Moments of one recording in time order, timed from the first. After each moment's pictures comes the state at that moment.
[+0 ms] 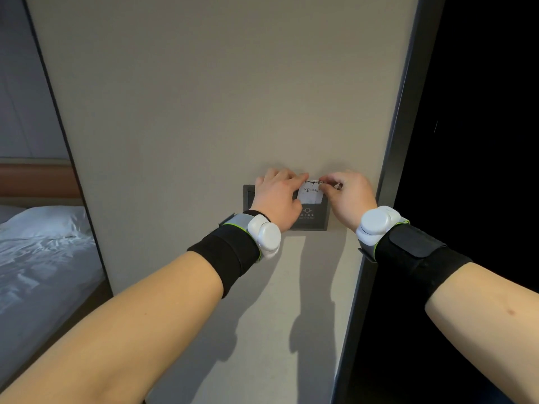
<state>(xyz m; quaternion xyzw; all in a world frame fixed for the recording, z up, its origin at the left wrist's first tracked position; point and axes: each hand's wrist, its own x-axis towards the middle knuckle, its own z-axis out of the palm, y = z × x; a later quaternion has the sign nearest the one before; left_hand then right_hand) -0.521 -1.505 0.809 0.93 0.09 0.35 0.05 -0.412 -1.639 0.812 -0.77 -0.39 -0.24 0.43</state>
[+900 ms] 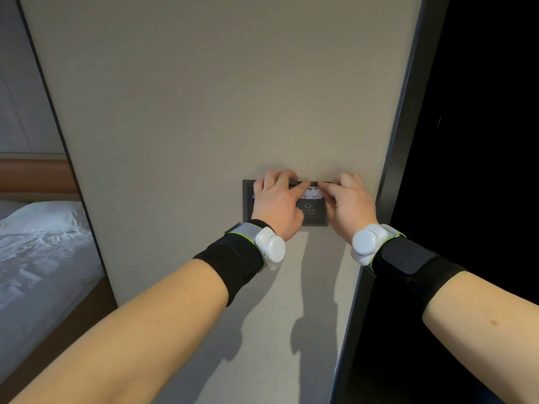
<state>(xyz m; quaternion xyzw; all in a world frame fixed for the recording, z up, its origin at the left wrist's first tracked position) -0.518 -1.511 0.783 0.92 0.12 0.36 -0.02 -0.417 -1.645 0.783 -0.78 -0.43 -0.36 0.29</state>
